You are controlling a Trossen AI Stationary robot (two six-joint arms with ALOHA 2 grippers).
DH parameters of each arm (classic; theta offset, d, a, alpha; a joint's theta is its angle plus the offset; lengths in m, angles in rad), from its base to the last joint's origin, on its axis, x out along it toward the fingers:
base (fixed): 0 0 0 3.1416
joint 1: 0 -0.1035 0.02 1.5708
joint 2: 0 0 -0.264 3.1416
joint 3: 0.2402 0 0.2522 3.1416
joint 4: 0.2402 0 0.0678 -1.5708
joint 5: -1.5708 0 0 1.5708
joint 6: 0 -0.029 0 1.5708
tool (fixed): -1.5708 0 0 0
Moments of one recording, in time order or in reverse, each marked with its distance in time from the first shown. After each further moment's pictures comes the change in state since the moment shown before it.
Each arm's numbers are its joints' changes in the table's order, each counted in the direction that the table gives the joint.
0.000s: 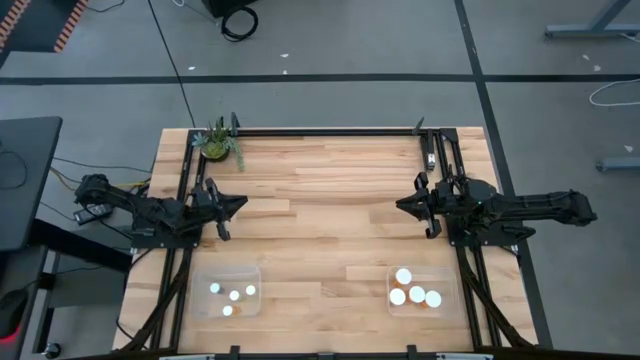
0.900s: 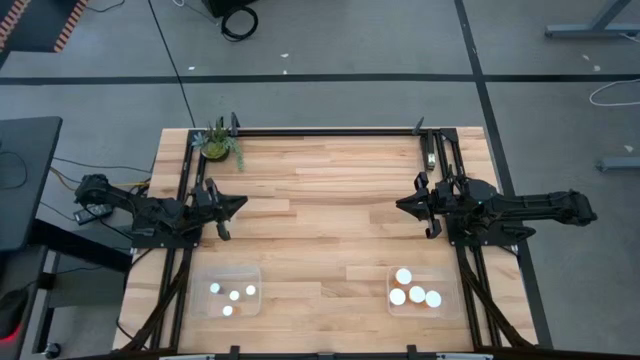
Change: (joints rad) left arm 0.000 0.000 0.000 0.000 0.000 -0.001; right arm 0.000 0.000 0.001 0.000 0.000 0.001
